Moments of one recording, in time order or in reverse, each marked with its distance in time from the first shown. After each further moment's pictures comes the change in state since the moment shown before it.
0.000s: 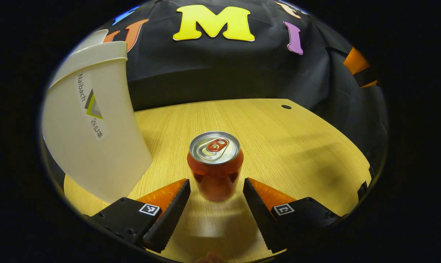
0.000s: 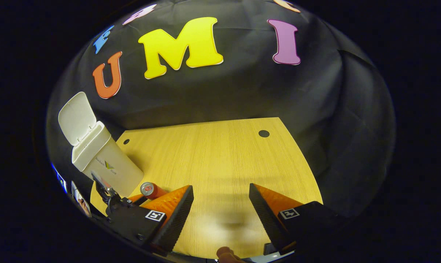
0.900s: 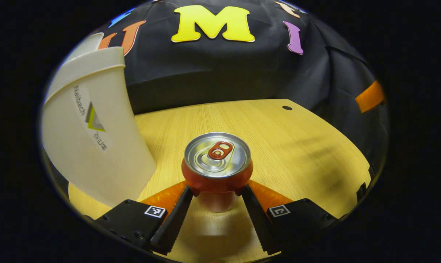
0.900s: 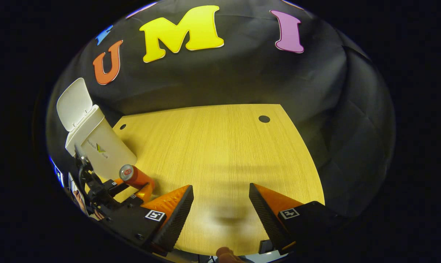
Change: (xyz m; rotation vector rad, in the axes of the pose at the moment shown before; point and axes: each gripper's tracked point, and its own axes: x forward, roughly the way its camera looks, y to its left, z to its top) left arm -0.027 0.007 0.026 0.010 -0.001 0.016; right arm 0.023 -0.015 -0.047 -0.025 0.094 0.007
